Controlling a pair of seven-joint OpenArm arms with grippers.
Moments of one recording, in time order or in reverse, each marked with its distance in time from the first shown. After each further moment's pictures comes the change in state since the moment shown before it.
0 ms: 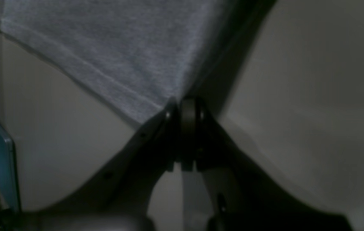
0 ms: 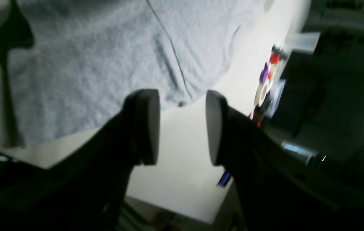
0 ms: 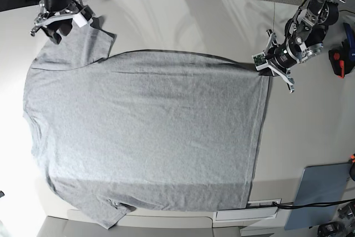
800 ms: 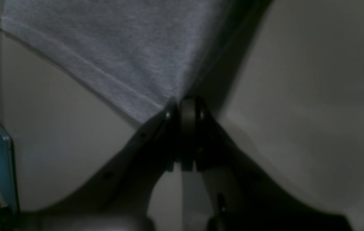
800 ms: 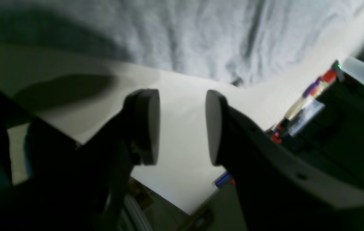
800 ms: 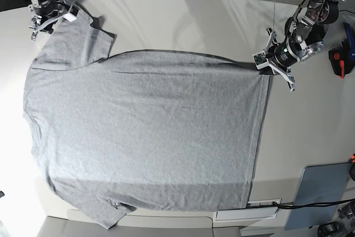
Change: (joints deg) left arm 0.7 -0.1 -0.1 0.1 -0.4 0.3 0.0; right arm 5.8 7.5 -0.2 -15.8 6.9 15.6 5.0
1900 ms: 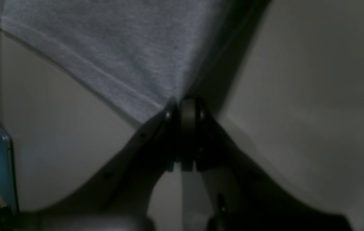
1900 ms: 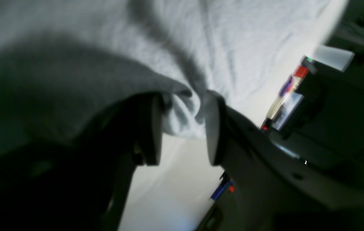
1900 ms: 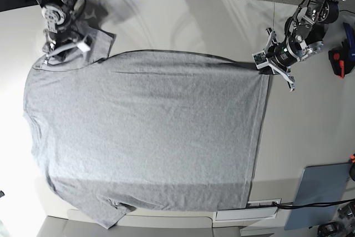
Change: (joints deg) left arm 0.1 0.0 0.0 0.1 0.0 0.2 0.0; right arm 23.1 -8.1 -14.1 -12.7 -3.8 -3.8 -3.7
